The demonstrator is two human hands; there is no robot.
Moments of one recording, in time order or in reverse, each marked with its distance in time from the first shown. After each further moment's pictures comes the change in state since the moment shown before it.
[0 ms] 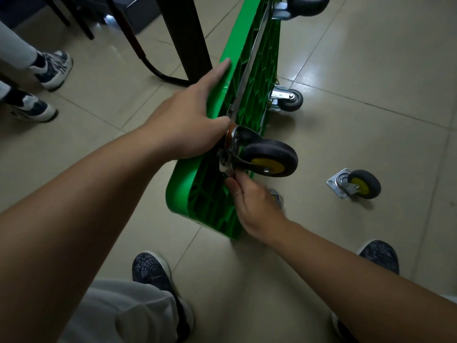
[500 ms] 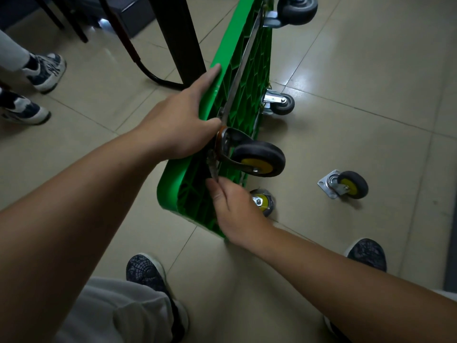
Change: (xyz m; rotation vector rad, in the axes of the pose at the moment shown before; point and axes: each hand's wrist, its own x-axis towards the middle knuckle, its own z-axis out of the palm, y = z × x) left_hand -0.001 -0.001 -0.003 0.065 -0.001 -0.008; right_hand -0.010 -0.034 0.006 0.135 -0.088 0.144
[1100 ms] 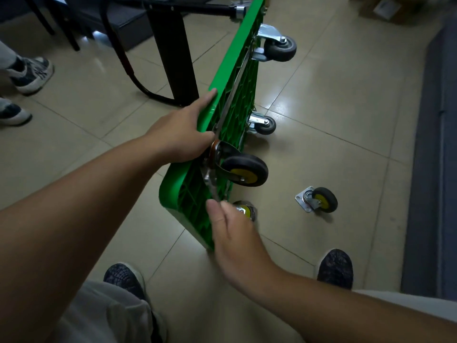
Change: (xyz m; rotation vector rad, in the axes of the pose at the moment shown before) left_hand -0.005 0.002 -0.004 -0.068 -0.018 -0.010; right_hand -0.066 -0.047 -0.010 -0.009 0.106 0.112
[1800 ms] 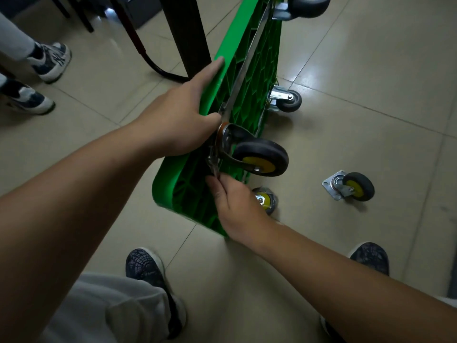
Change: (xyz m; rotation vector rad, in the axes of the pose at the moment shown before) left_hand 0.006 -0.006 0.004 0.069 0.029 0.003; right_hand 0.079 0.047 0.016 -0.062 -0.120 -0.157
